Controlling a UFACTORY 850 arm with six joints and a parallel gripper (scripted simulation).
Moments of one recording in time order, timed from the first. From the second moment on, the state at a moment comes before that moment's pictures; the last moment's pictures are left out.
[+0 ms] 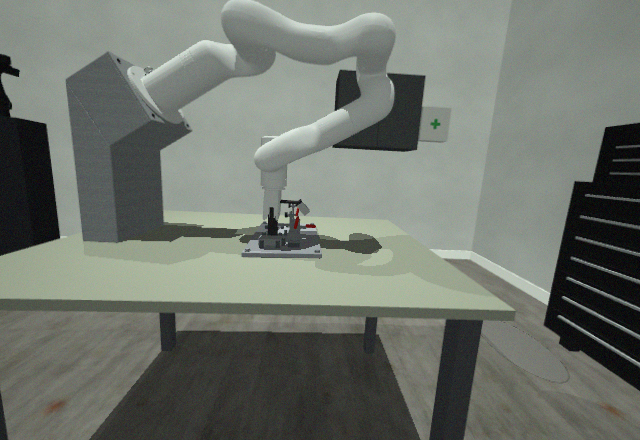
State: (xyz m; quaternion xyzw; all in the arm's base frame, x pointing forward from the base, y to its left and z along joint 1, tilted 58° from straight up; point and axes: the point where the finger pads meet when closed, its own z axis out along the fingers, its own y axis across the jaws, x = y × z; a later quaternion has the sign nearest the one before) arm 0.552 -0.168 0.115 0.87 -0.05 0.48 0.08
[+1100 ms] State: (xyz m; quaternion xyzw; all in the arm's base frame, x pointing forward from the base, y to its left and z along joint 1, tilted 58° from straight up) arm 0.519 -0.157 0.135 0.87 -0.05 0.48 0.08
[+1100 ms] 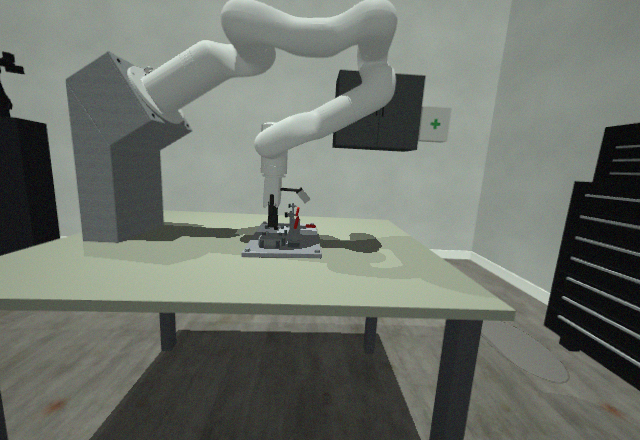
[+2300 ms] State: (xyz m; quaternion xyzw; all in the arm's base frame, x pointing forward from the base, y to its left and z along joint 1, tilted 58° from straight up) arm 0.409 -0.133 0.206 0.87 -0.05 0.48 0.08
